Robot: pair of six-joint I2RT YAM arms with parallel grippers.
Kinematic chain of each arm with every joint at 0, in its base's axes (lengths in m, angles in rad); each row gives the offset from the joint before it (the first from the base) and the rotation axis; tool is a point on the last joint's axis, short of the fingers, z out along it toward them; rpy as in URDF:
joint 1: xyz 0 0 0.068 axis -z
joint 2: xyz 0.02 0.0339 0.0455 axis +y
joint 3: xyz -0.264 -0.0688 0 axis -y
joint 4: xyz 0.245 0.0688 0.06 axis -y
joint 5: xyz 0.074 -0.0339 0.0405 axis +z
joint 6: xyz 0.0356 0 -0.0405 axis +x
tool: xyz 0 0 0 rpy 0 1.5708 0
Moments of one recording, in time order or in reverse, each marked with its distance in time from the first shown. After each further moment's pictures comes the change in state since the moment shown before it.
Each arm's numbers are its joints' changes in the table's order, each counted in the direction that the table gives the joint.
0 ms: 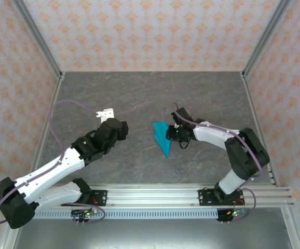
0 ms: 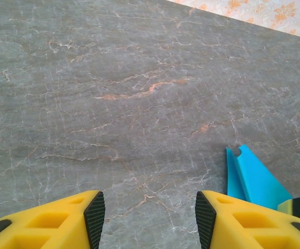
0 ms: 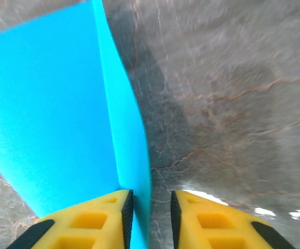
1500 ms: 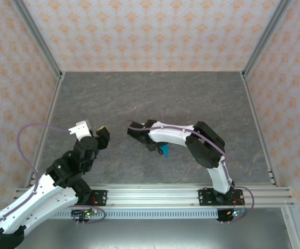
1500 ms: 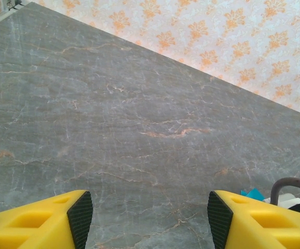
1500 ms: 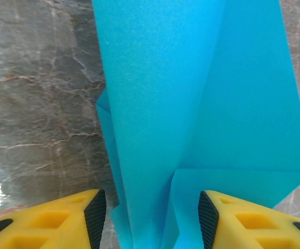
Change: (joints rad) left arm 0.000 -0.460 -0.196 -0.074 0.188 -0.027; right arm -0.426 0.459 0.553 -0.607 -0.583 -0.070
